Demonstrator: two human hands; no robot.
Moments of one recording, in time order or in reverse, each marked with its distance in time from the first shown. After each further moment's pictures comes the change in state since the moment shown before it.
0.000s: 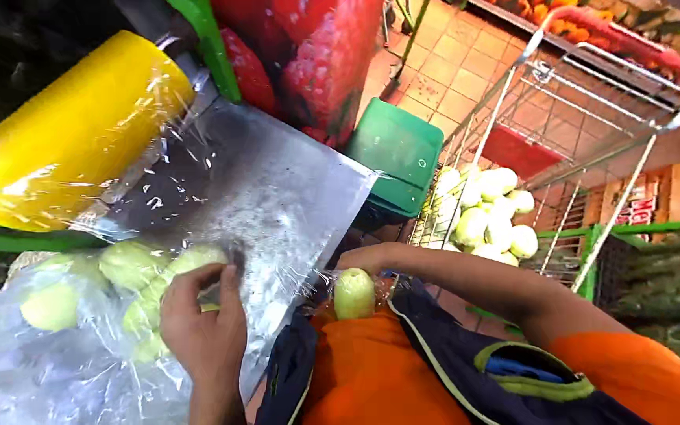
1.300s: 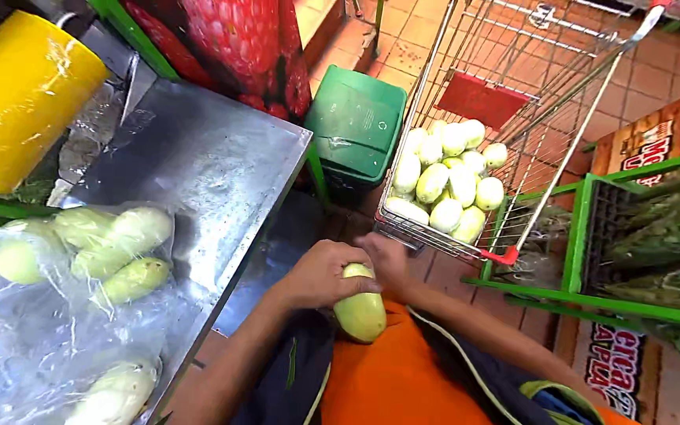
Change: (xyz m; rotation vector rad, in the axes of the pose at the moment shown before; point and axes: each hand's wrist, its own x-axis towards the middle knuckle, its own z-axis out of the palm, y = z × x) left_hand -0.102 0.163 0.145 -0.451 -1.061 0.497; right_hand -0.191 -0.034 0.194 0.072 1.395 0.415
